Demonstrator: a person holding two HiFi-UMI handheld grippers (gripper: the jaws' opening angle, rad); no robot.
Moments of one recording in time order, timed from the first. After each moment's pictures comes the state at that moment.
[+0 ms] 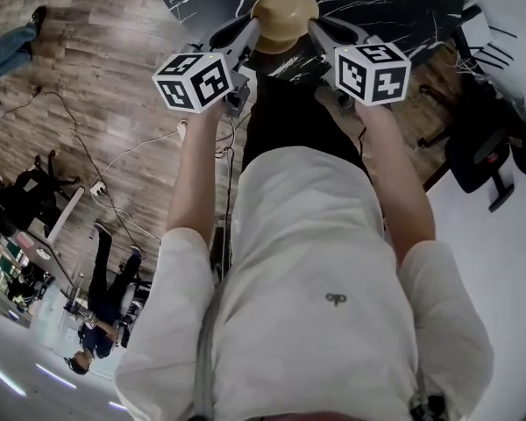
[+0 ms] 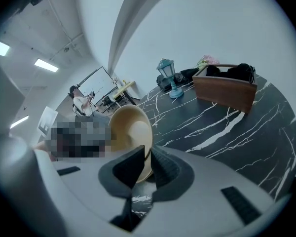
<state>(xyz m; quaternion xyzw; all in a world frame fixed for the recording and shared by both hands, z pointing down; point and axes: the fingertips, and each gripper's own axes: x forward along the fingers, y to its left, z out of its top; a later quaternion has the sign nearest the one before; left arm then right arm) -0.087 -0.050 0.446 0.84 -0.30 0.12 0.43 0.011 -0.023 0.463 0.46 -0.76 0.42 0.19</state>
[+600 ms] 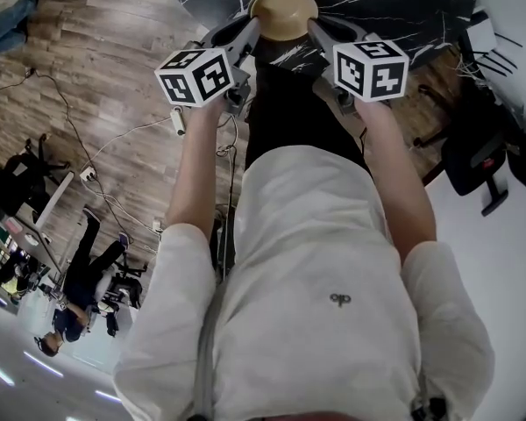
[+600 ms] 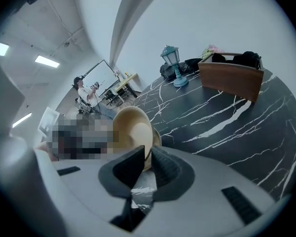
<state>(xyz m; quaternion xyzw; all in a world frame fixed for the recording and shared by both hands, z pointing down) -0.103 -0.025 0.477 0.81 -0.33 0.13 0.47 -0.004 -0.004 0.486 0.43 -0.76 0.44 0.21</state>
